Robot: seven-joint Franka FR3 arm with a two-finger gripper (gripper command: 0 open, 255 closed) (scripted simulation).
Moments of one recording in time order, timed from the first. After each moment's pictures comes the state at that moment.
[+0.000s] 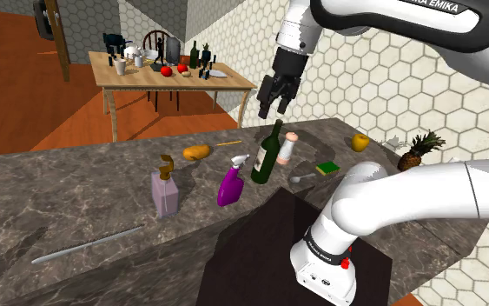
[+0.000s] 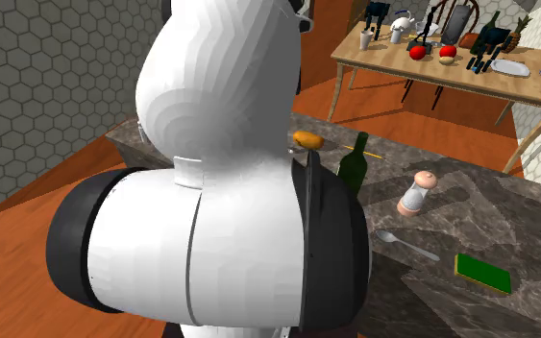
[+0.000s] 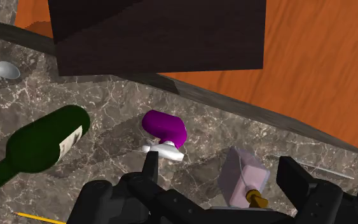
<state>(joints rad) -0.01 -0.83 0.05 -2.39 0.10 1.55 0.10</state>
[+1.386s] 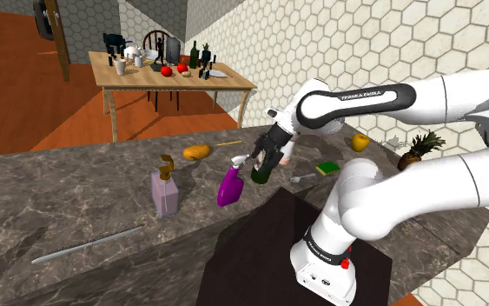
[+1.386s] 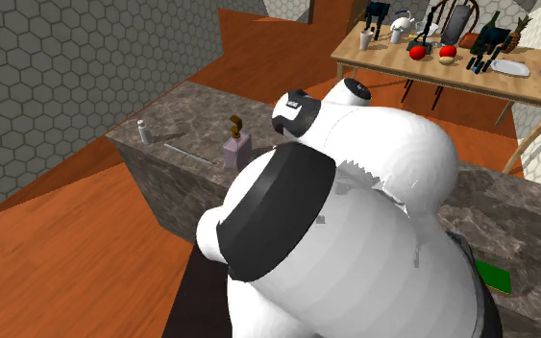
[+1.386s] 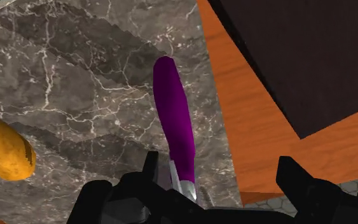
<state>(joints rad) 0.24 -0.83 -0.73 -2.96 -0.12 2.34 -1.11</state>
